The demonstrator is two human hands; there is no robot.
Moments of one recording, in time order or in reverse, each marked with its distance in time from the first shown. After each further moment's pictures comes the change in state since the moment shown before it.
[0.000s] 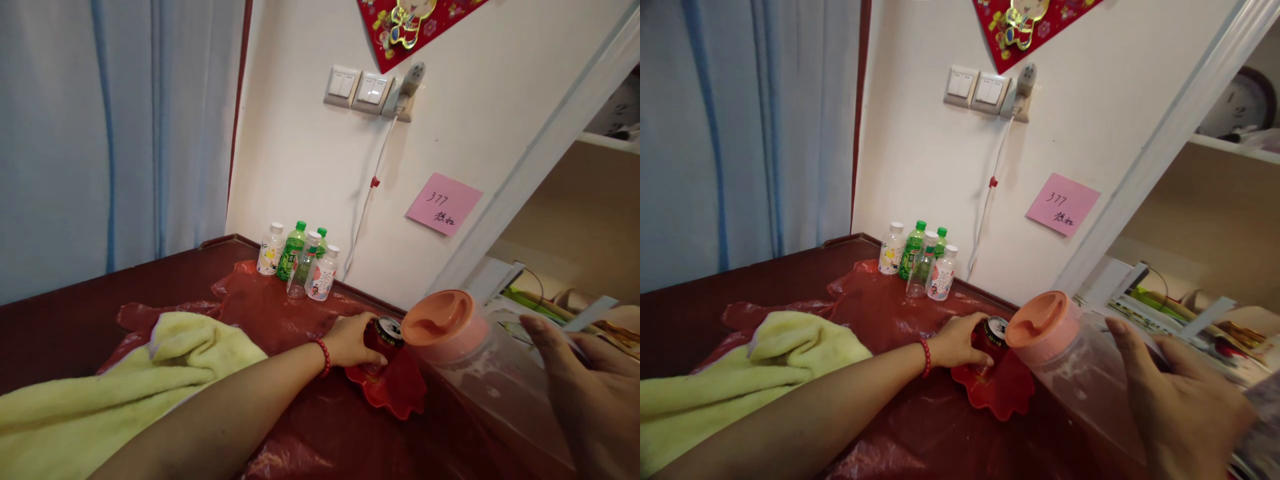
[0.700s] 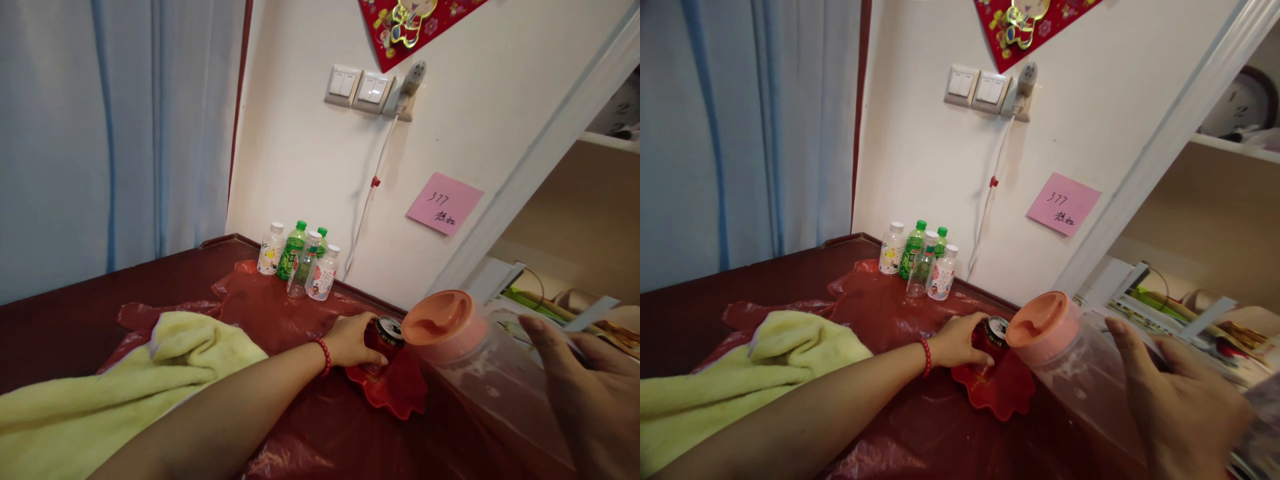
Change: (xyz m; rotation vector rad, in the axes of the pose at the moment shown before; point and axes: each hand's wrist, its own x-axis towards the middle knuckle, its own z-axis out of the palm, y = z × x) left_hand 0.000 0.000 0.000 -0.004 -0.001 -0.005; right_hand 0.002 0.004 0.002 -0.026 0.007 -0.028
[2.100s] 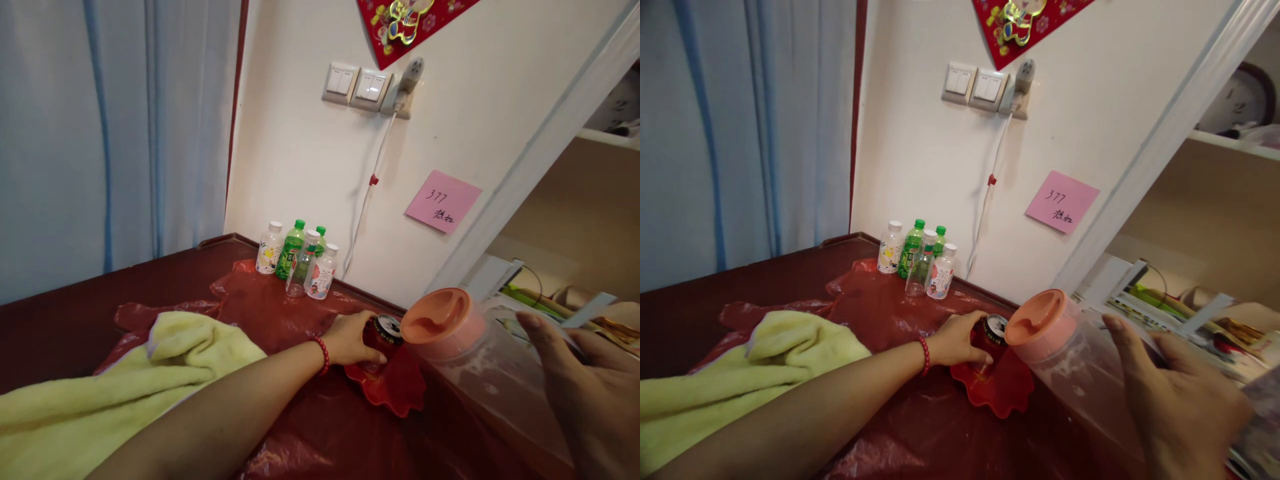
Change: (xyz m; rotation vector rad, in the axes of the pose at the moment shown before) left_hand 0.000 0.001 0.000 -0.005 0.001 0.010; right_hand -0.001 -0.008 0.000 -0.009 0.001 0.023
